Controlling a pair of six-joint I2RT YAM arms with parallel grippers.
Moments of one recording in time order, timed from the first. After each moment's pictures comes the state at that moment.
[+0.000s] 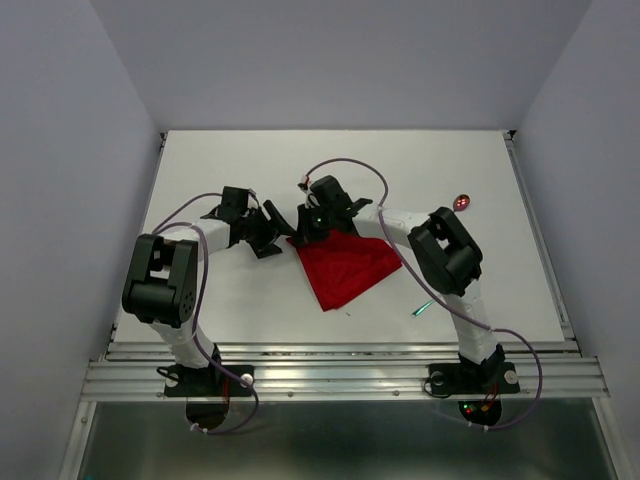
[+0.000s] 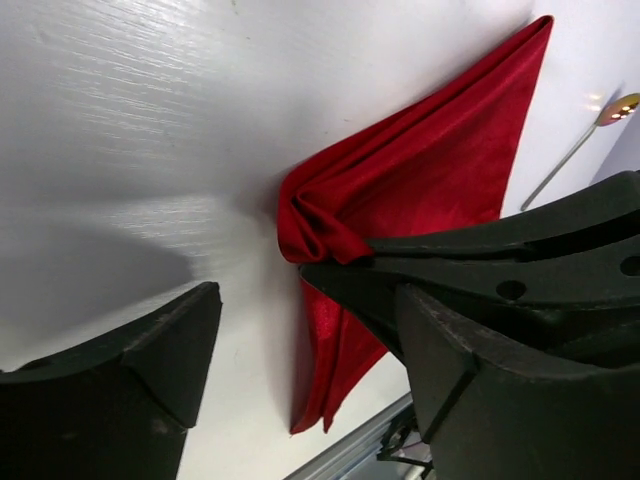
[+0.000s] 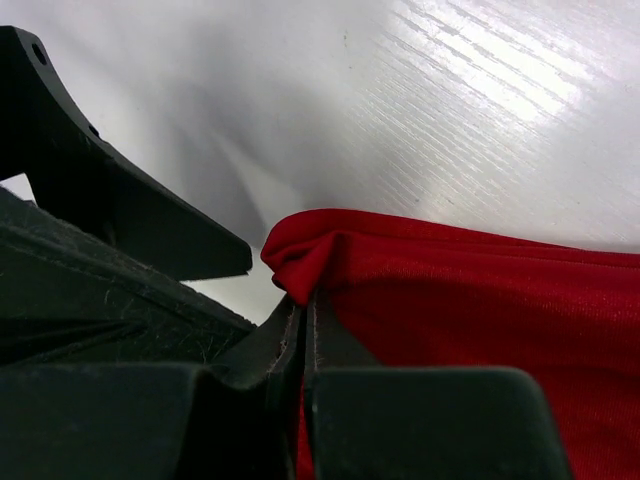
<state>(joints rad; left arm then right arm) -0.20 1.69 0.90 -0.15 0.46 -0.84 0.72 2.19 1.57 -0.15 -0.38 0.50</state>
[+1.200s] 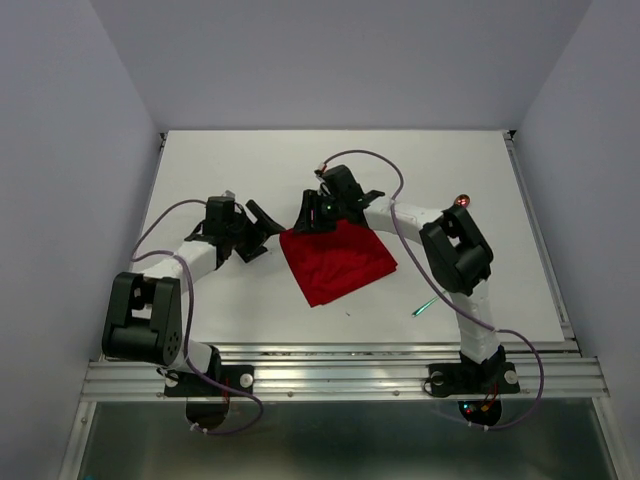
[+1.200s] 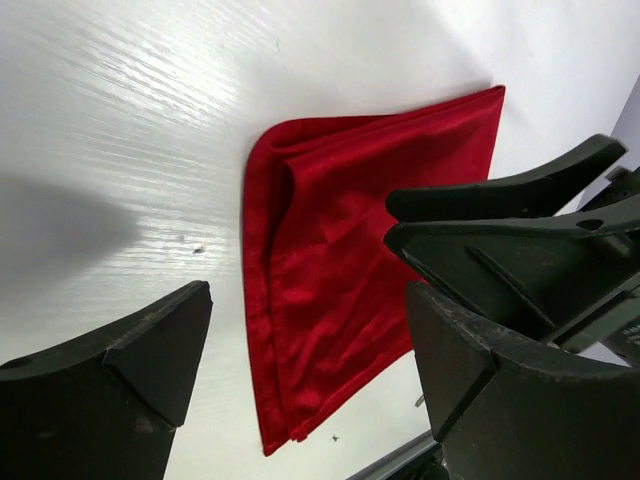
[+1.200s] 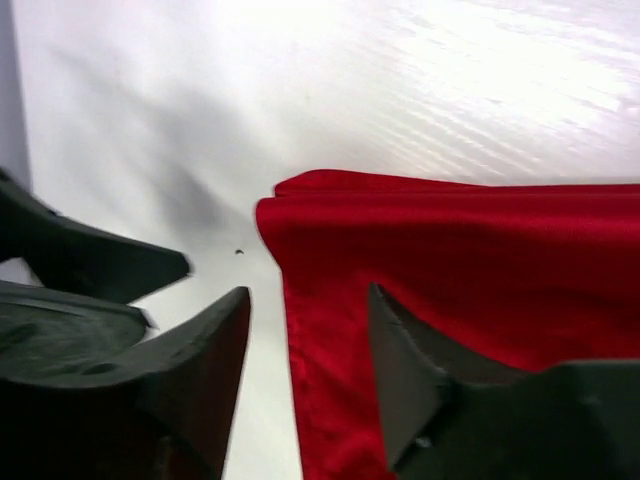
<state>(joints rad) -0.17 1.45 0.71 -0.03 0.32 -0.91 0.66 2.14 1.56 -0.13 -0.38 0.67</state>
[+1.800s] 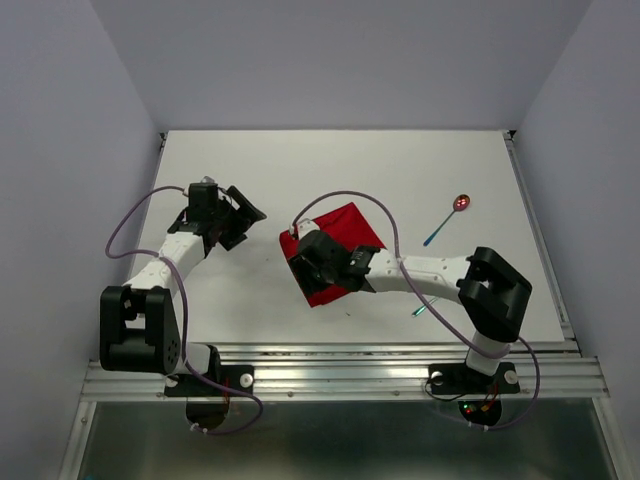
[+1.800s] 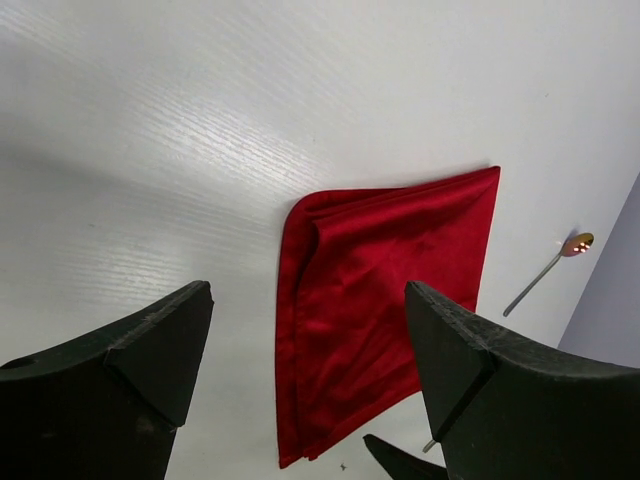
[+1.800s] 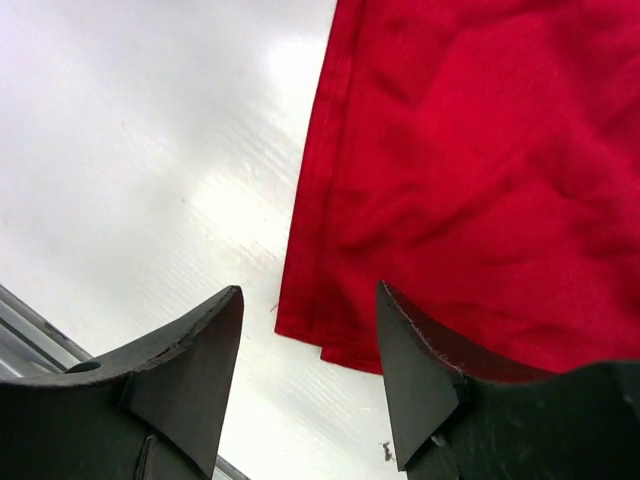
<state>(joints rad) -0.08 1.38 0.84 -0.23 0.22 -0.83 1.03 1.76 1.21 -0.28 0.19 0.38</state>
